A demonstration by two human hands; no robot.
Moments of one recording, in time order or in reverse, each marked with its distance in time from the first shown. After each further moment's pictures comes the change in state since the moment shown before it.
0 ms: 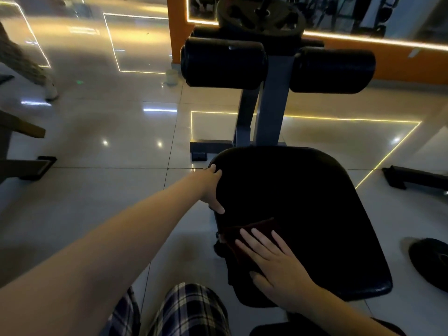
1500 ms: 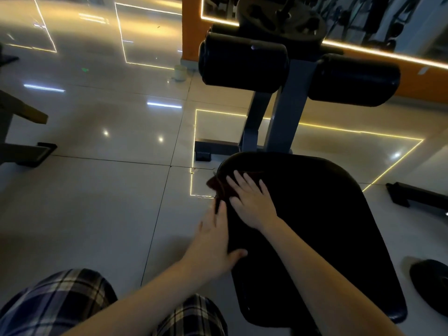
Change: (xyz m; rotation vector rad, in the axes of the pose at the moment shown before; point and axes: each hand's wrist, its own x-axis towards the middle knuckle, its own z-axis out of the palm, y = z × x) left_hand -0.097 0.044 0.082 -0.691 0.350 0.018; right_hand 0.170 0.020 -0.020 0.212 -0.059 0.212
